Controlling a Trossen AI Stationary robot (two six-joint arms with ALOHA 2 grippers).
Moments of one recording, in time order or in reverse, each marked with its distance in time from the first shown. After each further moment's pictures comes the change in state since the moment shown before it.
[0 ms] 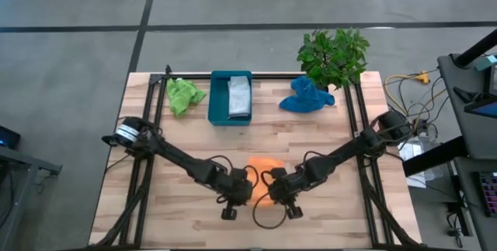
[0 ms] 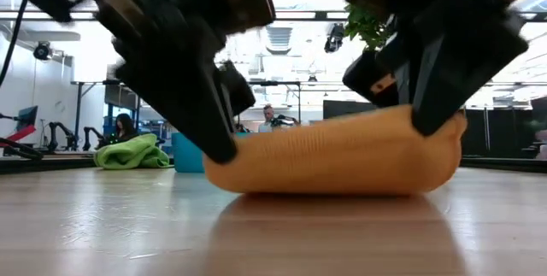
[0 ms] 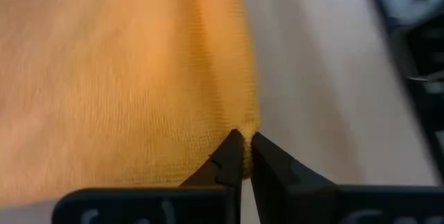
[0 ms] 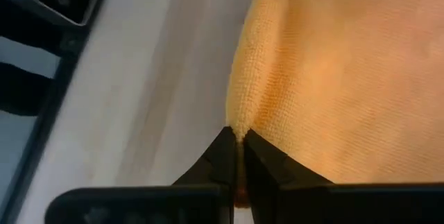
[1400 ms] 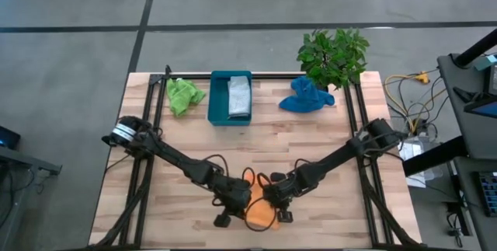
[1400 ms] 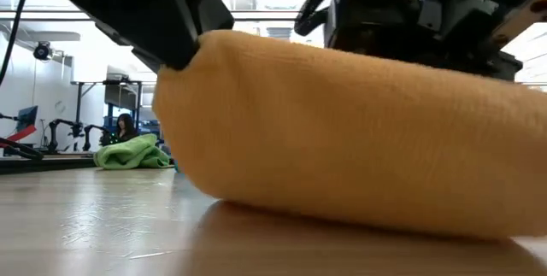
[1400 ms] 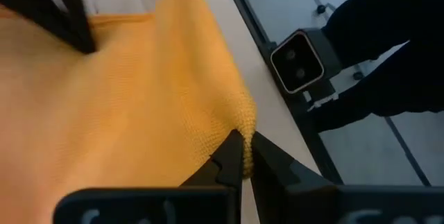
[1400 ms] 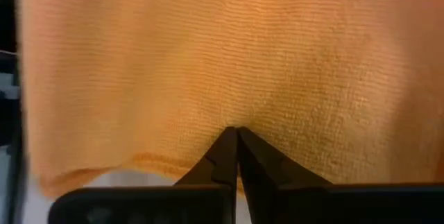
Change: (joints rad) left arm -0.013 -0.033 -0.025 0.159 0.222 0.022; right arm 0.021 0.175 0.053 0.038 -0.010 0.237
